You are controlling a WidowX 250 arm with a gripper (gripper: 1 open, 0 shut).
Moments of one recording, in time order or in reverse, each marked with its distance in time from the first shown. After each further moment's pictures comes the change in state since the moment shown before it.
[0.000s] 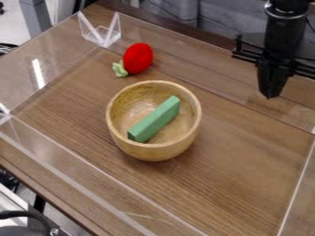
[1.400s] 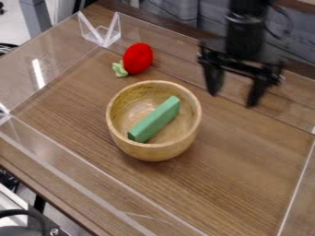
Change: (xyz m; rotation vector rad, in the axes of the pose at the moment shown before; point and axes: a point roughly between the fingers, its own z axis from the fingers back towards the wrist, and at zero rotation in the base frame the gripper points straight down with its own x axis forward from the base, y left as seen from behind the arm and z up) arm -0.022 0.050 0.005 -0.010 0.070 0.044
